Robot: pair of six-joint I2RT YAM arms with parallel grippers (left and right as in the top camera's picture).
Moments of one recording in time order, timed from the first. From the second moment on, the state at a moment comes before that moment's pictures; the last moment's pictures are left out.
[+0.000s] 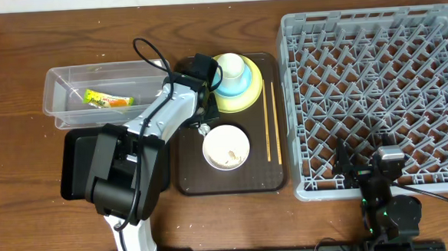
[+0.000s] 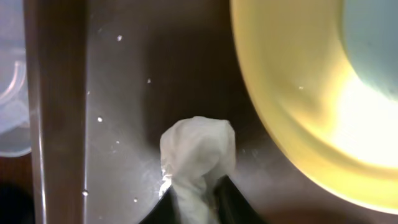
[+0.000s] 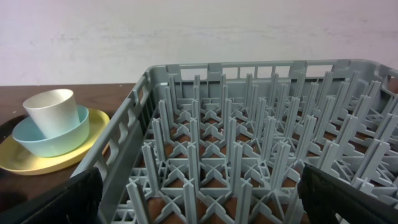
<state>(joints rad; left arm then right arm) -0.38 1.99 1.34 -0.74 -0.06 -0.57 0.02 0.02 0.01 -0.07 -0.04 0.07</state>
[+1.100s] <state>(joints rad) -0.08 1.67 1.35 -0.64 -0.26 -0.56 0.02 0.02 0.01 -0.07 -0.04 0.07</state>
